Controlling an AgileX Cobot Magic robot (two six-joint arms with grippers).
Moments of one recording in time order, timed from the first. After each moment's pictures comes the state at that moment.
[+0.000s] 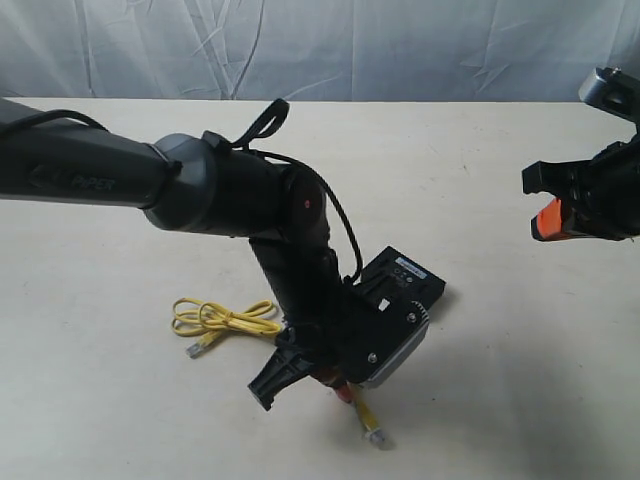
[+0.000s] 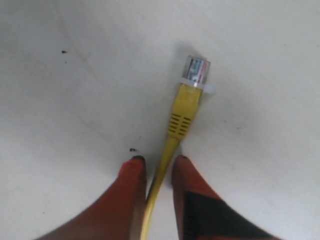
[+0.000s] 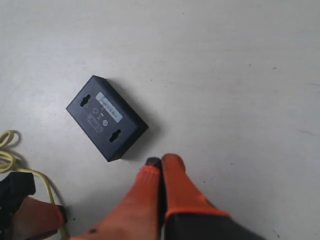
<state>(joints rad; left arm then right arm) -0.85 2.06 -1.25 -0.51 0.80 1.93 -0.02 1.45 -0.82 0.63 0.74 -0.46</state>
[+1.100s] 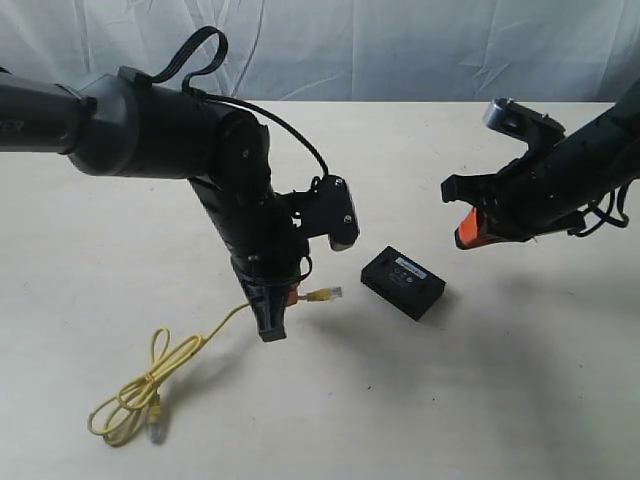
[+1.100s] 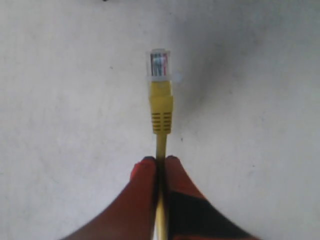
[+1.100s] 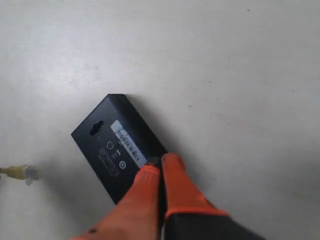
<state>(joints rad) -0.72 1.96 -1.25 -0.17 0.74 0.85 0.11 1.80 -0.99 0.77 0.68 -0.56</state>
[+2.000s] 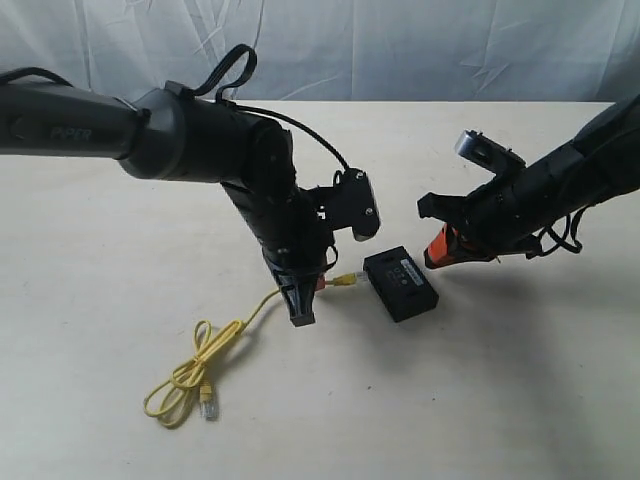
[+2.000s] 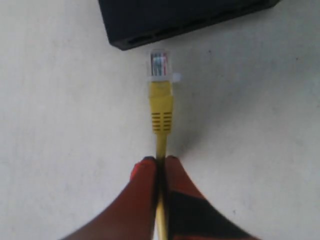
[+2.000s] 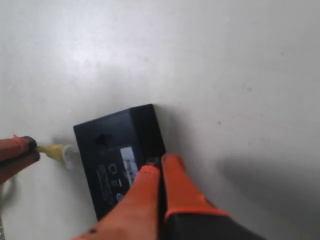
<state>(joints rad) -0.72 2.07 -1.35 -0.21 0.64 0.91 0.11 1.98 -1.03 0.97 0.75 -0.74</state>
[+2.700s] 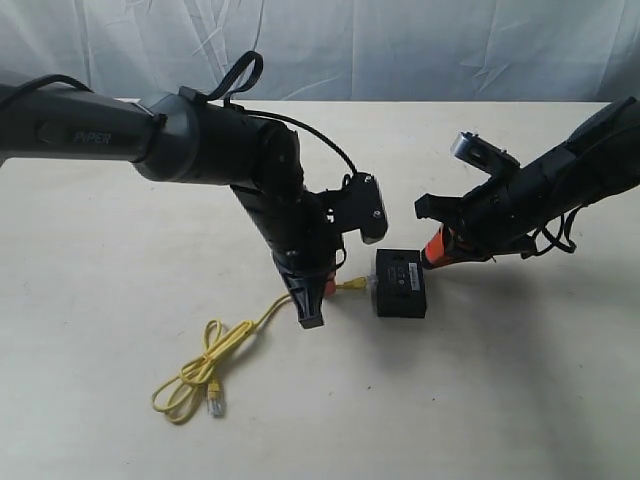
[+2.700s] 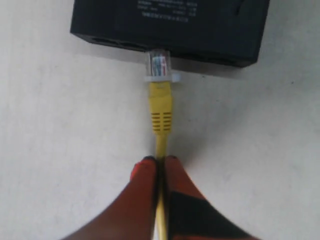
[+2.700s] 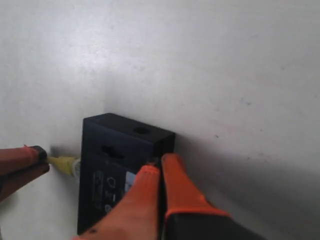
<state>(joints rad) -0.72 2.11 -1.38 -0.28 0.64 0.98 0.11 2.02 -1.06 0.98 0.74 -0.75</state>
